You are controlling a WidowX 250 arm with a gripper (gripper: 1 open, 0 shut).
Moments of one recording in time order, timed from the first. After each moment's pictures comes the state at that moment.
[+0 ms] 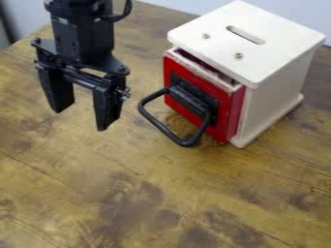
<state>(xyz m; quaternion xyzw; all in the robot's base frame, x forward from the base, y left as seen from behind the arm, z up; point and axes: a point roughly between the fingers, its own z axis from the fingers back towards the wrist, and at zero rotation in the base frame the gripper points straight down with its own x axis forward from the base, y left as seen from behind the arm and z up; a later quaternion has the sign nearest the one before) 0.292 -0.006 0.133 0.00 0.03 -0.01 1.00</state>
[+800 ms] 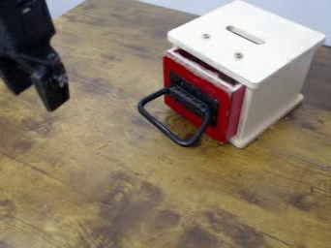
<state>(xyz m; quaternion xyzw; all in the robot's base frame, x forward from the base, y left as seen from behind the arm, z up) 0.301 0.058 0.134 -0.01 -0.05 -0.04 1.00</state>
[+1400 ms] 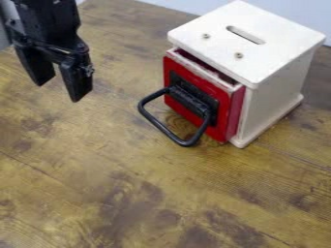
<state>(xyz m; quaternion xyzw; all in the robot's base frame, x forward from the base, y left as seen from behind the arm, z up) 0.320 0.045 0.130 0.00 -0.06 -0.03 1.00</state>
